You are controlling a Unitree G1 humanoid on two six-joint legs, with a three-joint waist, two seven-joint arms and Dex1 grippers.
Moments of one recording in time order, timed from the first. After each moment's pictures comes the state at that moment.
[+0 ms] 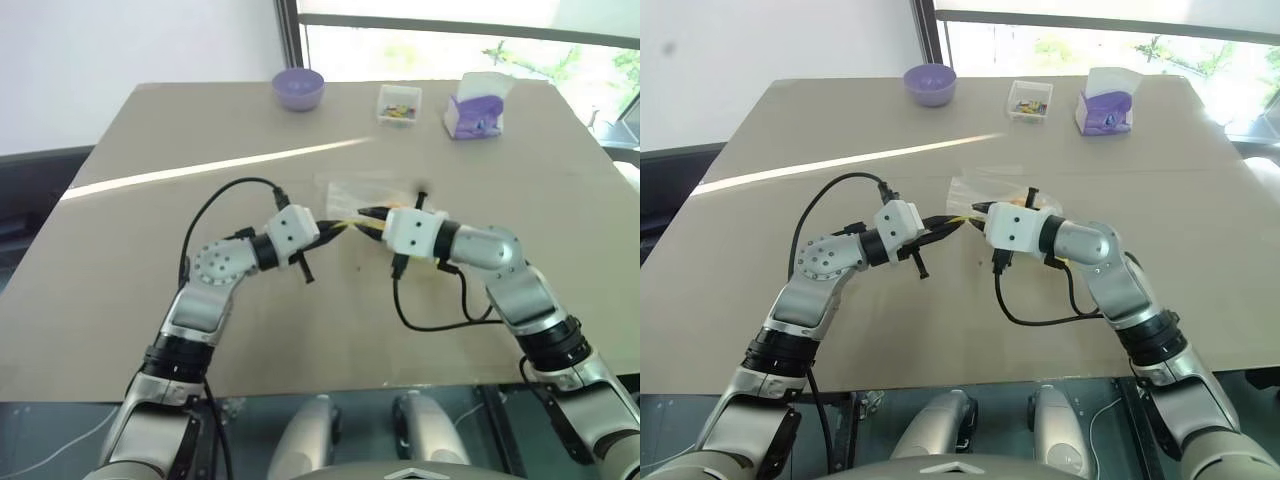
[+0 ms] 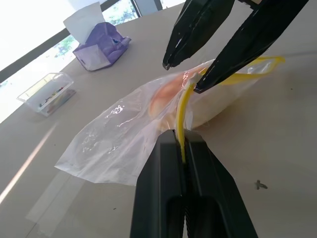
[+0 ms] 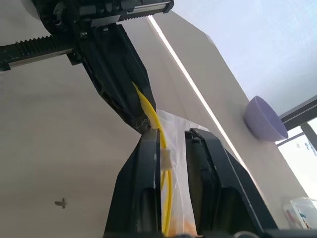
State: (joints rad) left arm -0.44 0.51 -0.13 0.05 -0.10 -0.08 -0.87; right arm -0.56 -0.44 0.33 -0.14 -0.14 0.07 0.76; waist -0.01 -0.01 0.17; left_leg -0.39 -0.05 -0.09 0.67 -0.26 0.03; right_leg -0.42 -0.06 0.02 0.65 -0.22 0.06
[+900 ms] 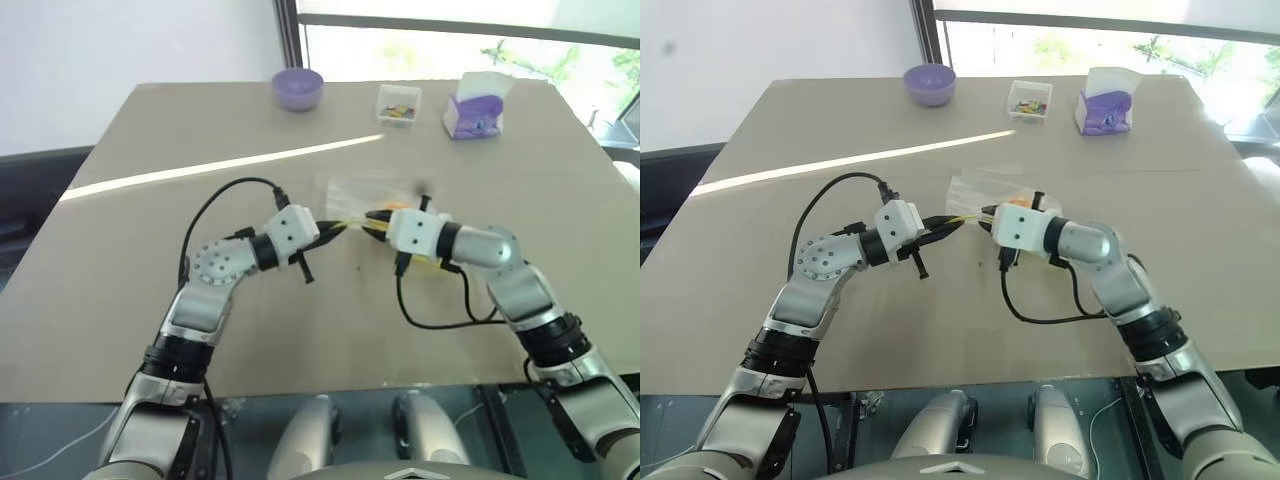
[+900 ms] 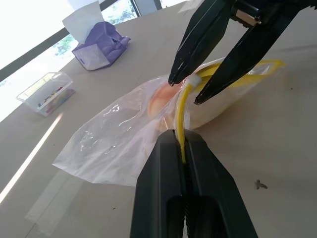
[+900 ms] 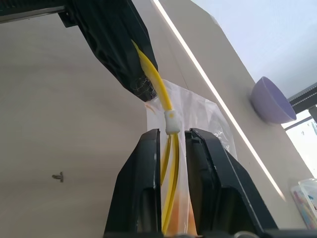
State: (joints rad) left arm -0.44 0.51 -0.13 0.05 -0.10 -0.07 -0.87; right arm -0.59 -0.44 0.34 -0.02 -0.15 0.02 0.76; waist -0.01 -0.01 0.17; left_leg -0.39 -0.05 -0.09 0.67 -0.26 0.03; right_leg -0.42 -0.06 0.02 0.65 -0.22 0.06
